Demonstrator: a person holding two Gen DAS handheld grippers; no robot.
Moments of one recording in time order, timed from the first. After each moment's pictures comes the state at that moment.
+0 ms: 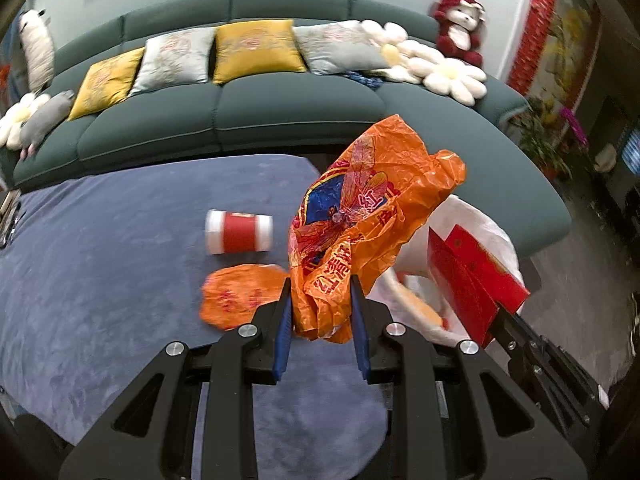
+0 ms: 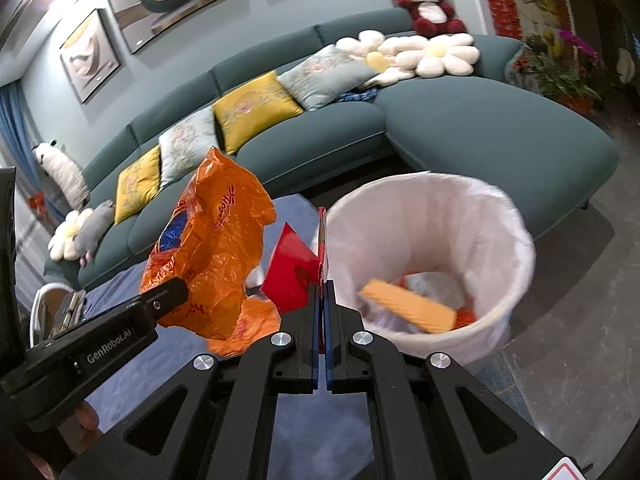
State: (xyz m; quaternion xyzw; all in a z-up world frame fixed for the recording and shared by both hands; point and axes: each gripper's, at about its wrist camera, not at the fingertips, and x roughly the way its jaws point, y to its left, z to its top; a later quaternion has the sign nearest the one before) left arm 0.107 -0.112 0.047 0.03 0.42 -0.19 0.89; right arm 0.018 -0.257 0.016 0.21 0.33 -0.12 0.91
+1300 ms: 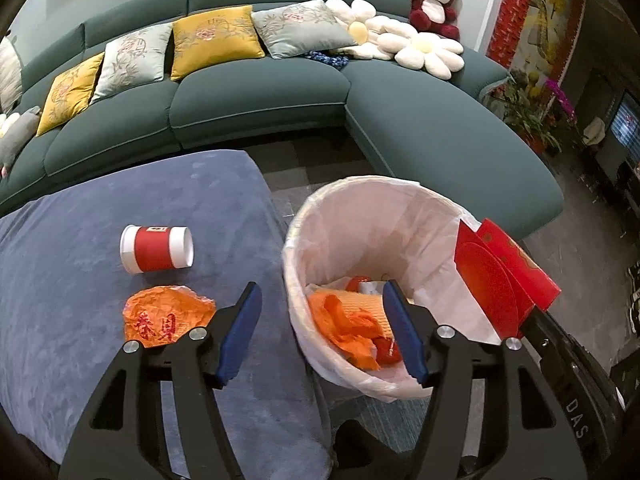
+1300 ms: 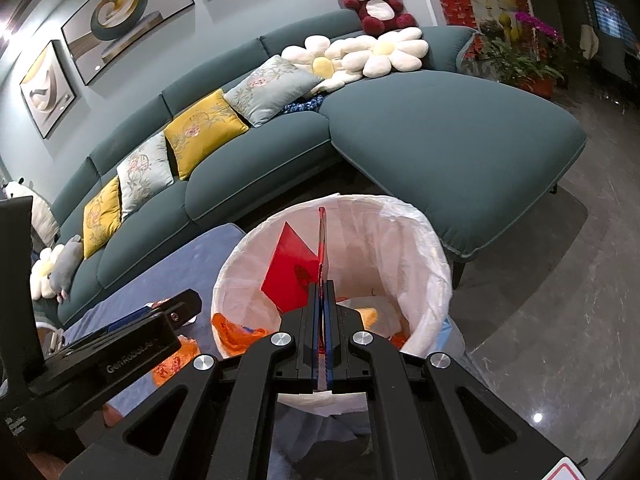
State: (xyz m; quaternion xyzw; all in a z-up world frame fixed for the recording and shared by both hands) left arm 0.138 -0.203 0.018 0.05 0.44 -0.22 0.87; right arm 0.018 -0.350 0.001 0.24 0.32 -0.18 0.90
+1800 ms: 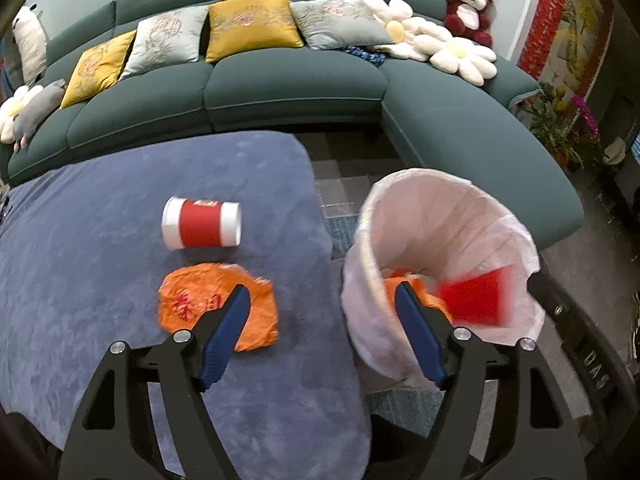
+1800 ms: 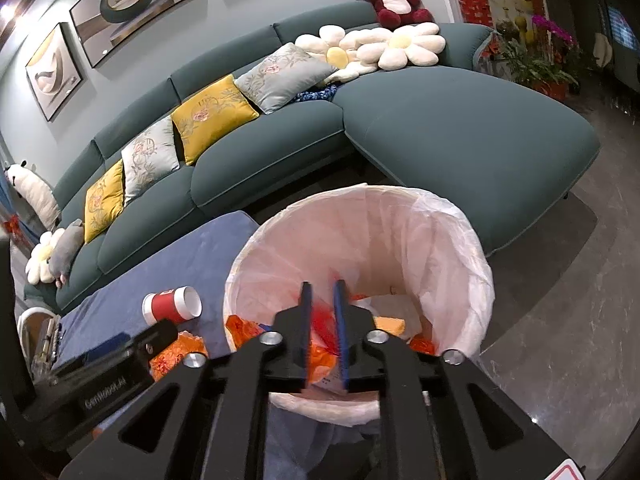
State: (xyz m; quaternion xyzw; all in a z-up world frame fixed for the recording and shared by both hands) left arm 0.146 -0.151 0.004 0.03 0.46 -0.17 0.87; right arm 0.050 -0.329 -0.006 0.23 0.34 -0.16 0.90
